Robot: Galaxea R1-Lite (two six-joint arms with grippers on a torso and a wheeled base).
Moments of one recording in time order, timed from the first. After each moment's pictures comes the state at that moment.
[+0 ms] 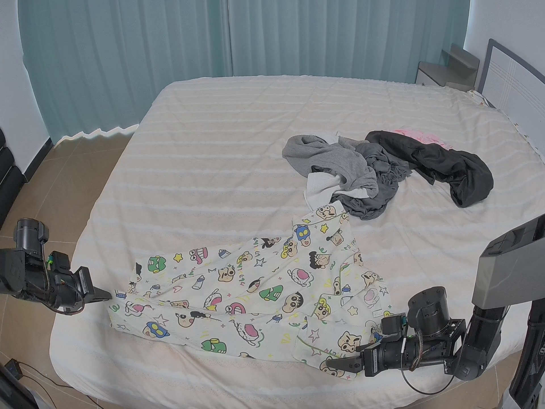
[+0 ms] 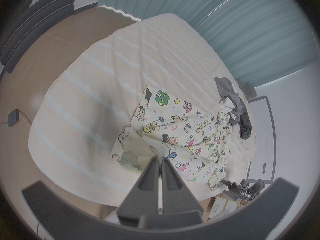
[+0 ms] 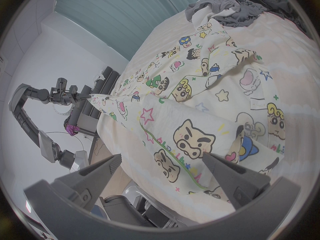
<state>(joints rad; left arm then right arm) 0.29 1.67 -0.58 -0.11 -0.52 -0.30 0.56 2.18 -0.21 -1.24 0.34 0.38</state>
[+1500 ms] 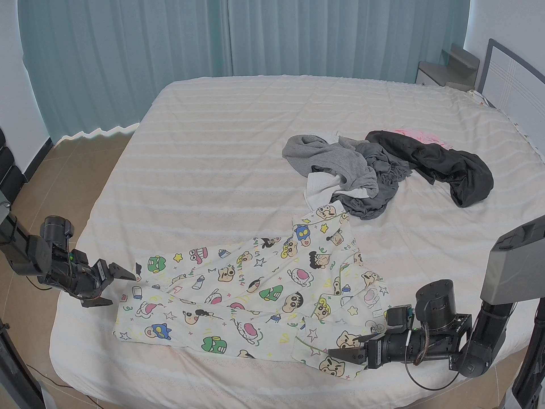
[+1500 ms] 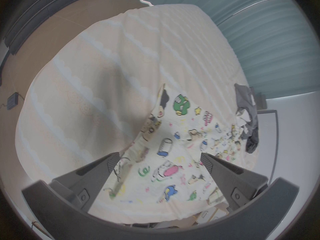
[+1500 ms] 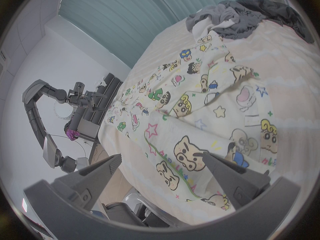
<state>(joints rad) 0.27 1.99 -0.80 -0.11 -0.49 -0.42 0.55 2.14 -0.21 -1.26 0.33 0.39</state>
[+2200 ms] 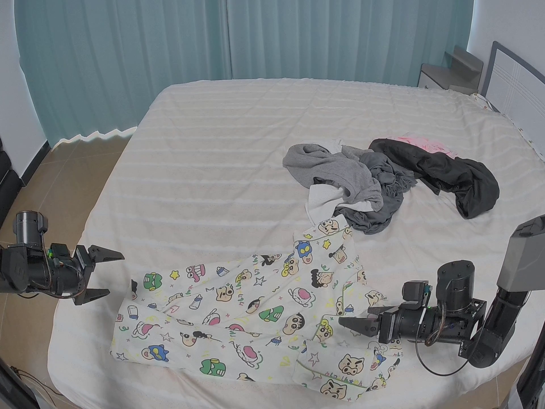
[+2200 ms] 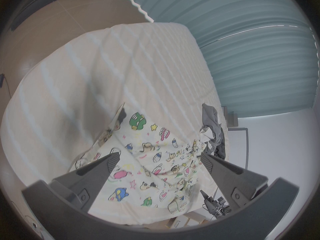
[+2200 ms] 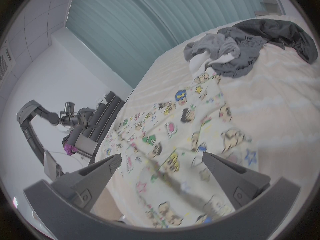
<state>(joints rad) 0.30 1.73 -0.60 -0.31 -0.67 -0.65 0.47 2.06 -0.22 -1.35 0.33 0.40</state>
